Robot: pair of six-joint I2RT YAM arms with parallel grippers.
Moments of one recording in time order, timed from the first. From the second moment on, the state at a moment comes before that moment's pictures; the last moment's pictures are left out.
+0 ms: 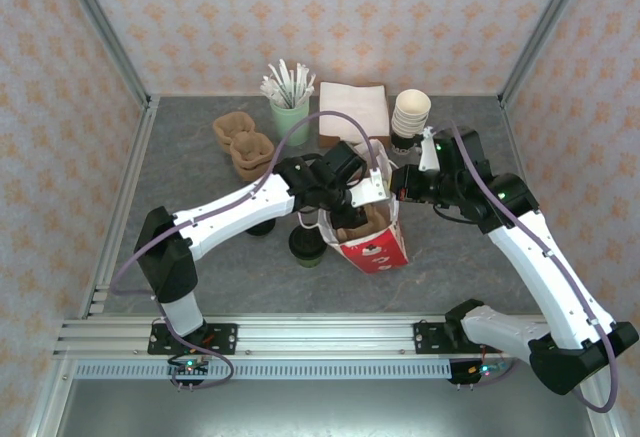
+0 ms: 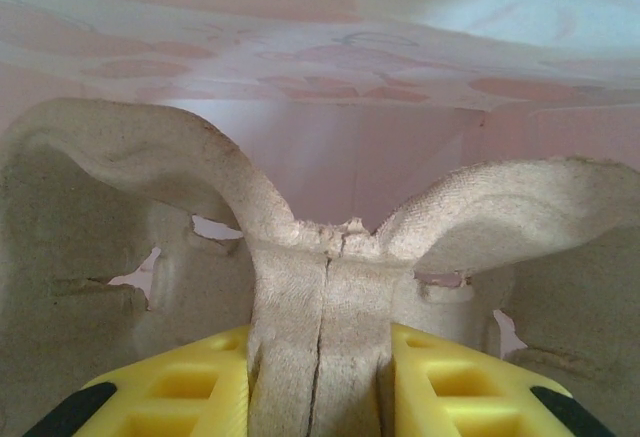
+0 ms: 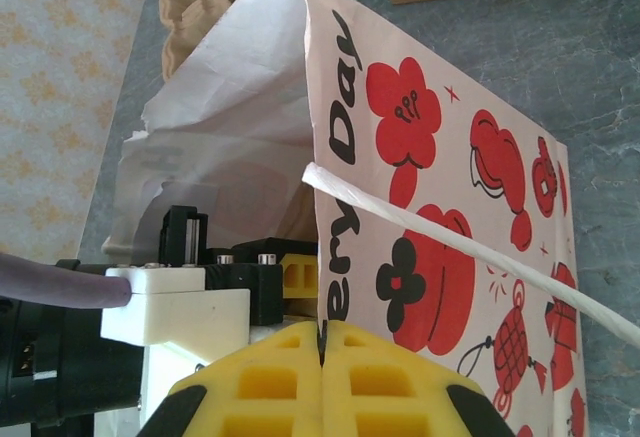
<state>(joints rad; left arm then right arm) -0.86 1.75 1.58 -0.83 0.20 0.39 0.46 1.07 1.30 -0.97 -0.25 0.52</state>
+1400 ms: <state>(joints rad) -0.89 2.00 1.73 -0.95 0.21 0.40 0.46 1.01 1.25 -1.02 -0.17 0.46</state>
